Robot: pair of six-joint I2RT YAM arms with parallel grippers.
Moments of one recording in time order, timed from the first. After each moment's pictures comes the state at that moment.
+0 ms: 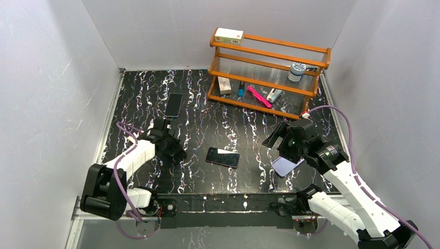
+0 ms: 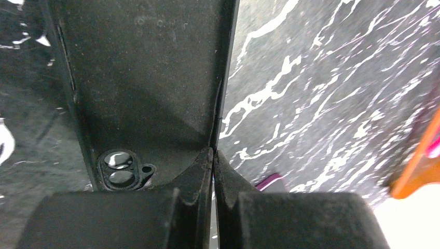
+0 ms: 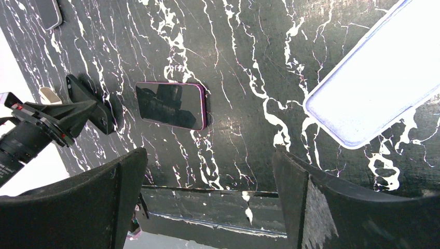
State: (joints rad) left arm -0.26 1.25 0.60 -0.40 -0.01 -1.22; right arm 0.54 0.76 0.82 -0.89 0.04 0.97
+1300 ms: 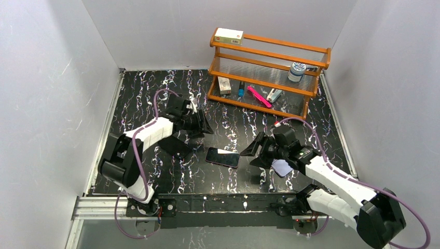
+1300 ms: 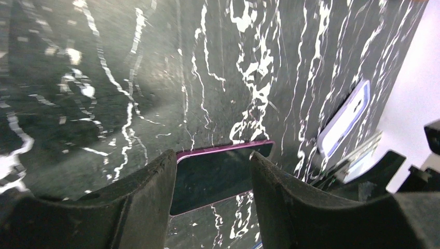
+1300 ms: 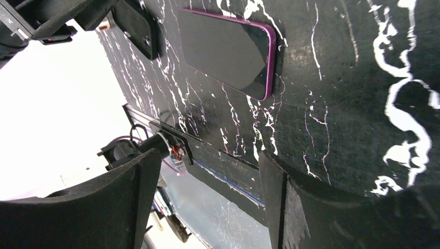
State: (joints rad) left arm -0.42 1.60 0.95 -0.29 0.40 -0.65; right arm 0.63 0.95 0.50 -0.31 -0.36 1.16
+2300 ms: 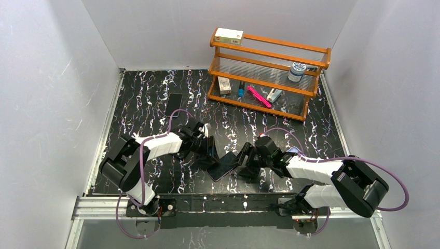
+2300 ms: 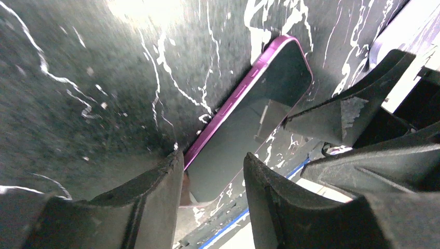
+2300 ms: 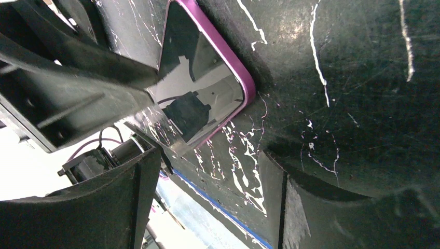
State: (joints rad) left arm -0.62 1.57 0.75 -0.27 0.48 -0.70; right arm 0.82 1.25 0.38 0.10 -0.27 1.31
